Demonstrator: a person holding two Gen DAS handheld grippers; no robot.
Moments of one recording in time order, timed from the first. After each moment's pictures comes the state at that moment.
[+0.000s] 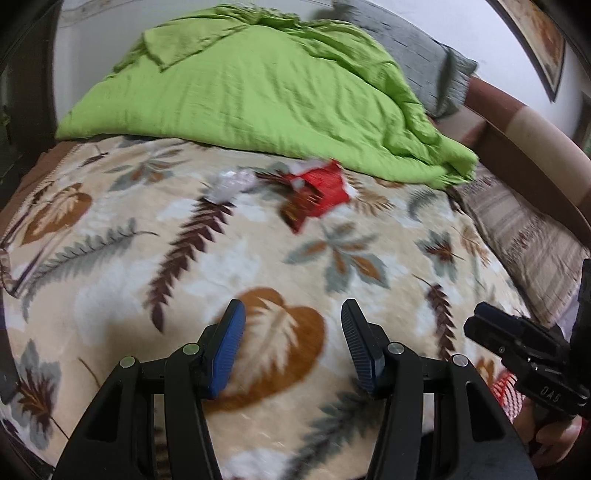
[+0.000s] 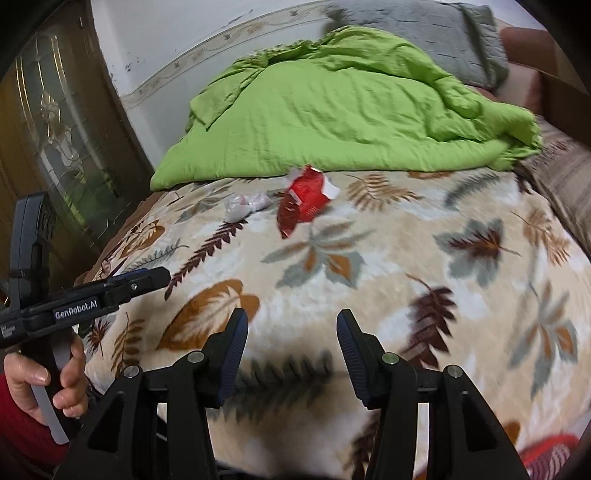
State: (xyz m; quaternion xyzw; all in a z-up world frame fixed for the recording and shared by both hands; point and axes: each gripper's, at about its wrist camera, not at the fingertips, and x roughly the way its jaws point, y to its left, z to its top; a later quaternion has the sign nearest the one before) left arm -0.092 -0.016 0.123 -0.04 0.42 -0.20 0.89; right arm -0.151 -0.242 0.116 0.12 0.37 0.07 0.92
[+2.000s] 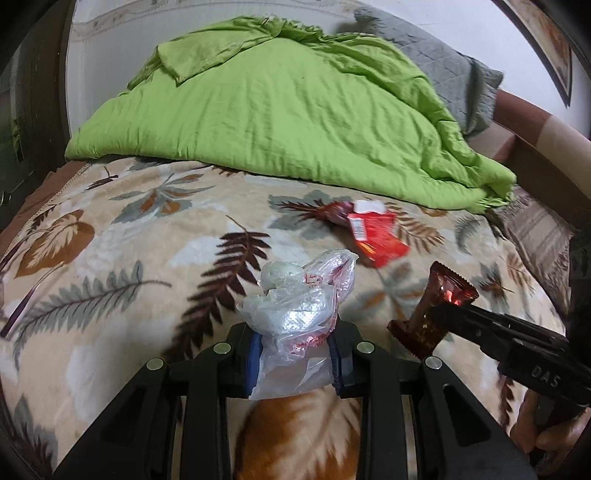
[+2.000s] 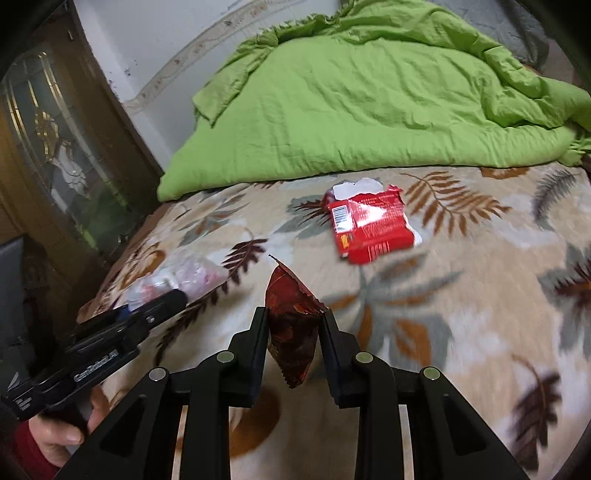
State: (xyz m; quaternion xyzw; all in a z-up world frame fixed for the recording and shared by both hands) left arm -0.036 -0.016 0.089 -0.02 0.37 -0.16 0.91; right arm -0.051 -0.224 0.071 0.16 0.36 0.13 0.91
